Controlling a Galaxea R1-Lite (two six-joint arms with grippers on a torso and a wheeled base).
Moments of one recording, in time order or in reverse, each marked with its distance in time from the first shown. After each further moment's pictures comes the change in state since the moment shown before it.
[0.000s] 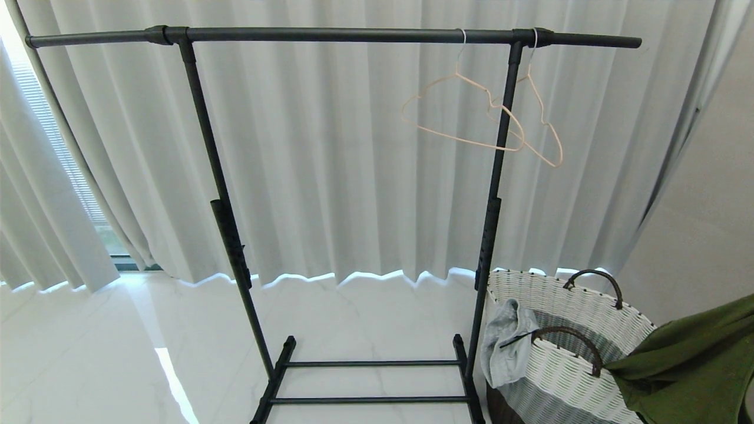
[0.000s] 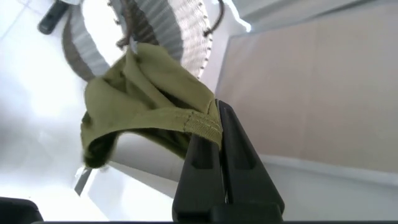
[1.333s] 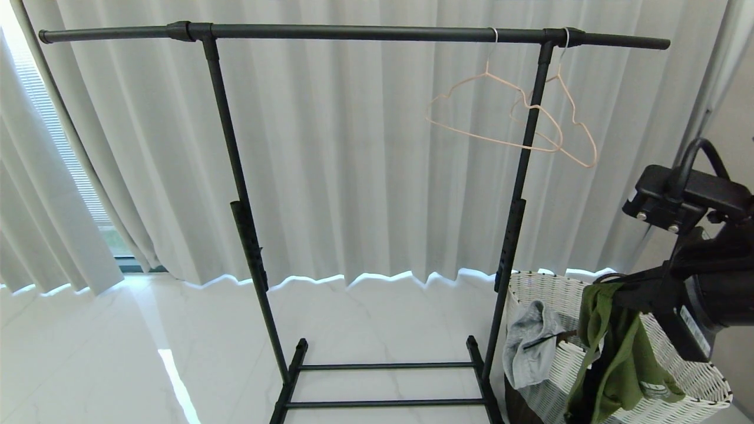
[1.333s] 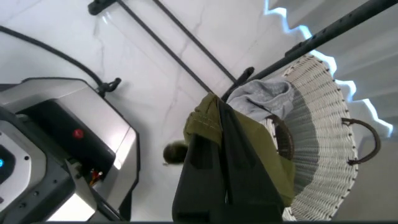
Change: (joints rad) left arm 0.001 0.000 0.000 -0.012 -0.009 0.009; right arm 0.749 0.221 -0.149 -0.004 0.006 0.631
